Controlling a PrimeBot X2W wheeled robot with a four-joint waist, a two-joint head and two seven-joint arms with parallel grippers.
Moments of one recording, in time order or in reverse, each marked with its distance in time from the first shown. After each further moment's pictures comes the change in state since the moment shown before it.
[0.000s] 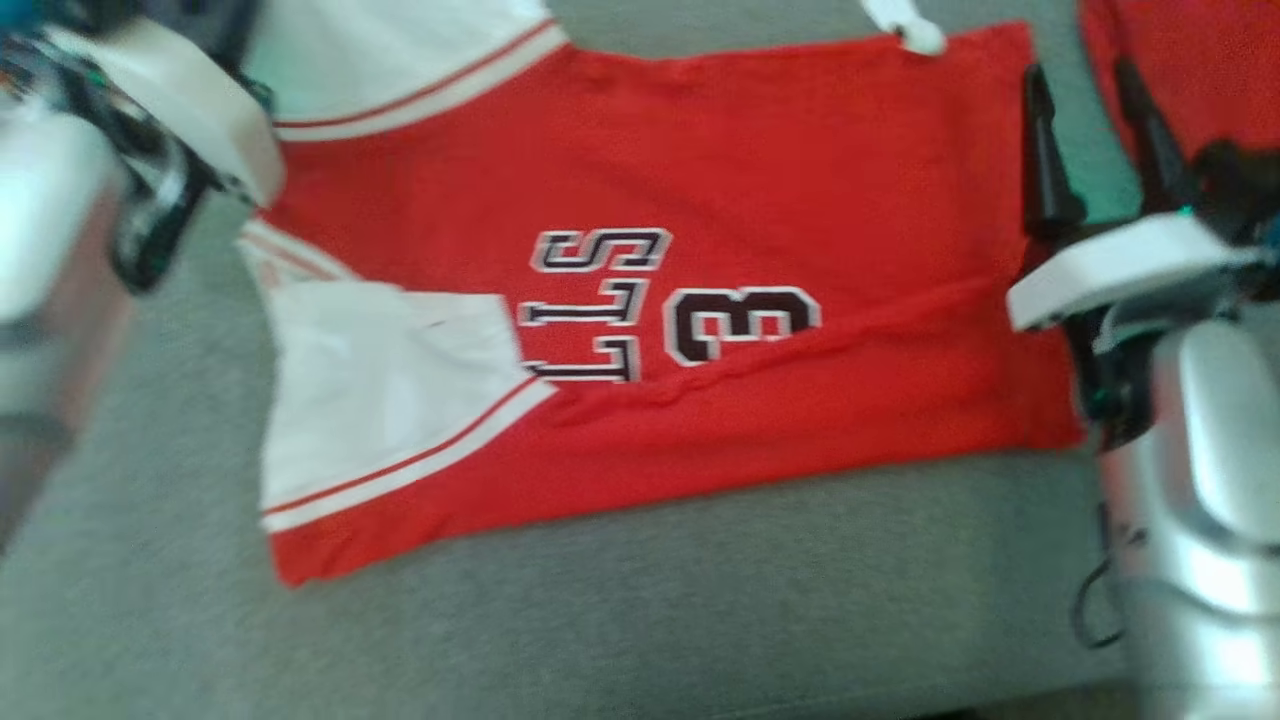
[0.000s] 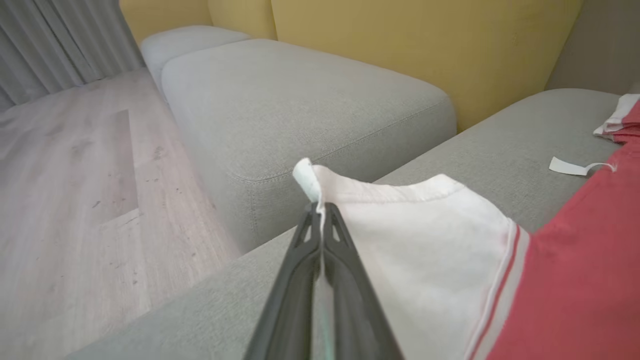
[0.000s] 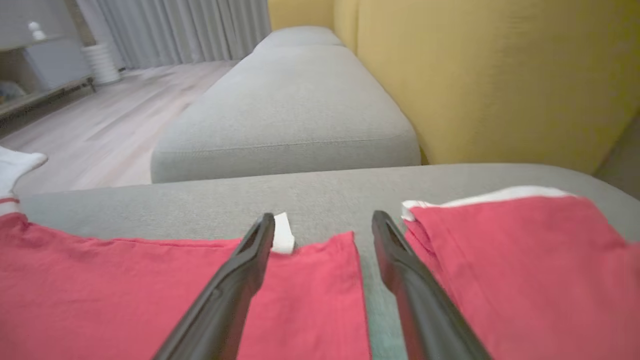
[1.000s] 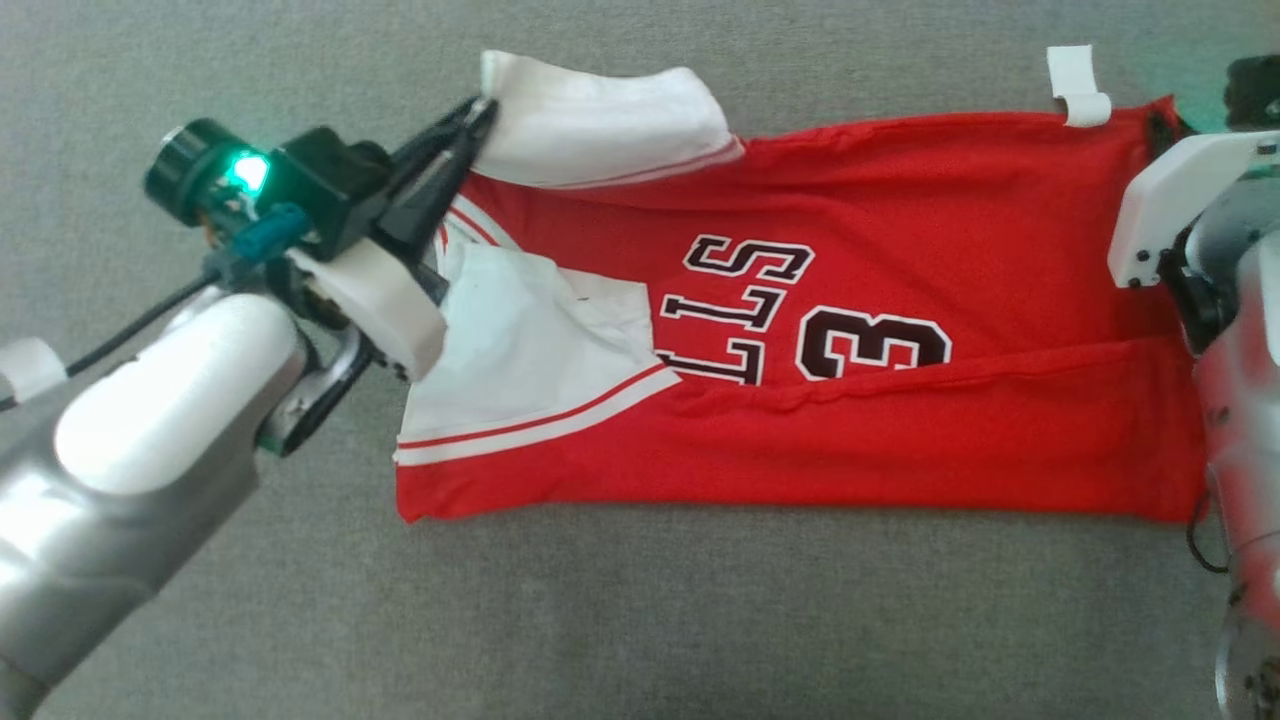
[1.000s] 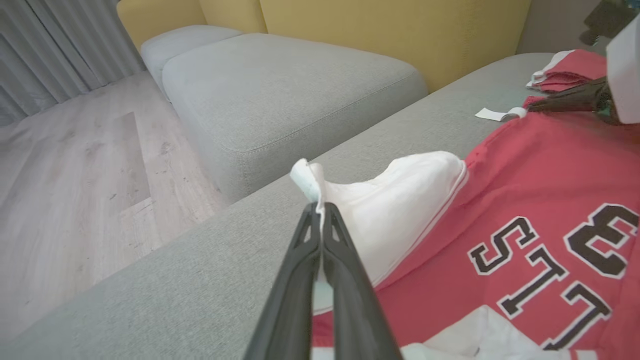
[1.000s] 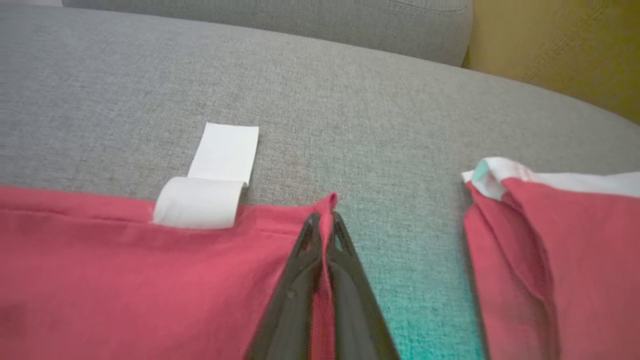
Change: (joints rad) left arm 0.204 0.040 -0.116 -0.429 0.074 0.188 0.027; right arm -0.326 -0.169 -0.079 0.597 -0.251 0.000 0.251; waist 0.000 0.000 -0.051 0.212
